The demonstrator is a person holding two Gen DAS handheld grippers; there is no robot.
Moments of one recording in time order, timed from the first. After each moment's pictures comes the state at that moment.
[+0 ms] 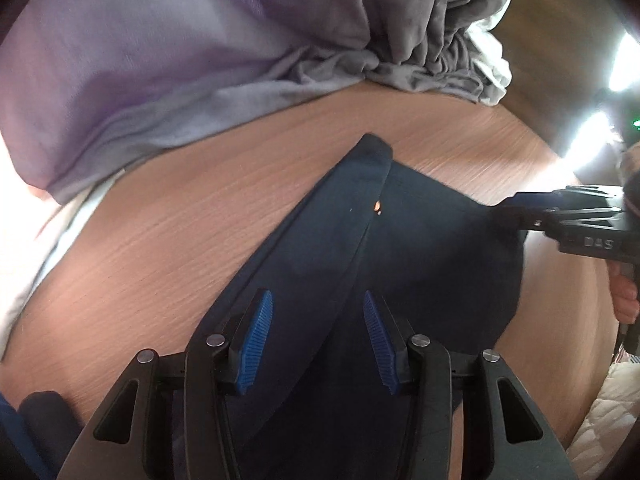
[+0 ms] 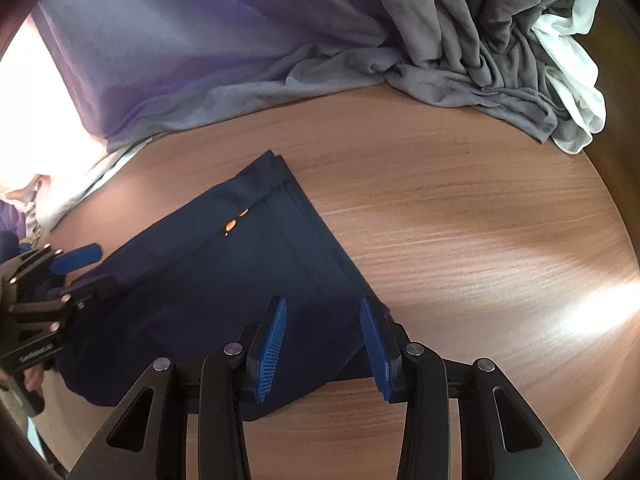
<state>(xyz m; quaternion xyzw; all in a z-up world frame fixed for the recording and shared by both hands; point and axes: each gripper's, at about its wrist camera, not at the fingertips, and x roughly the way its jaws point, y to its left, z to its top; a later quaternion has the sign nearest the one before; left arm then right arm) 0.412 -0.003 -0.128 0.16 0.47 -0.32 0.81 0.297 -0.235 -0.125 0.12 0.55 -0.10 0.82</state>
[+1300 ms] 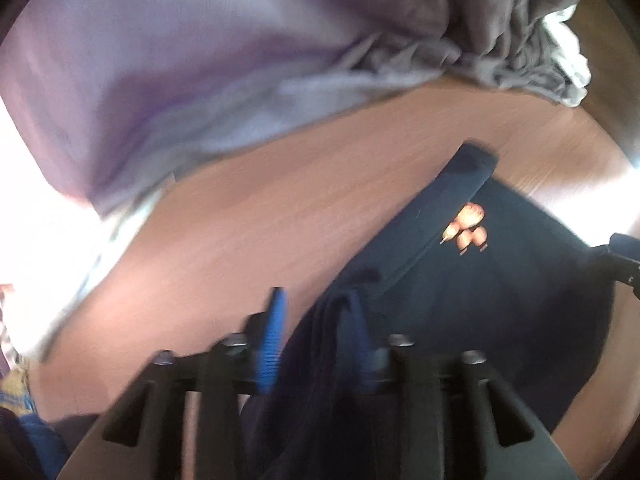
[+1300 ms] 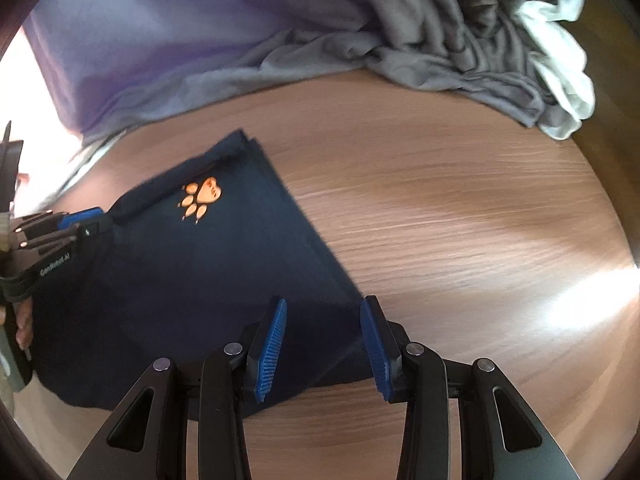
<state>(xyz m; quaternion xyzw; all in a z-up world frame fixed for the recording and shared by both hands) 0.459 -0.019 -0.134 0.21 0.45 -0.21 0.84 0.293 -0.239 -0.138 0.11 0.54 -0.14 0.82</state>
